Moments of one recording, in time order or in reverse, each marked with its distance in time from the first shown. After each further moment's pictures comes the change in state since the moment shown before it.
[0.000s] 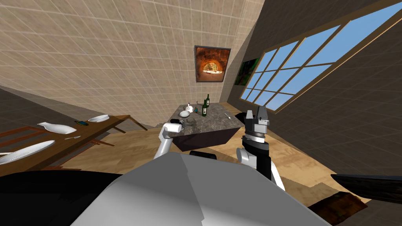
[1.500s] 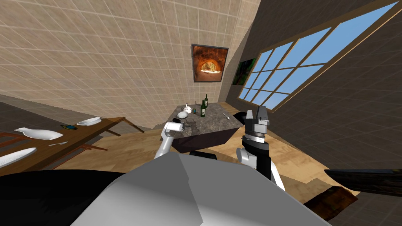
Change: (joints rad) left arm -0.048 0.015 0.001 0.103 -0.002 0.071 0.019; right arm 0.000 0.000 0.000 0.000 0.000 0.000 0.000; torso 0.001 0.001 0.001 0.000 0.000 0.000
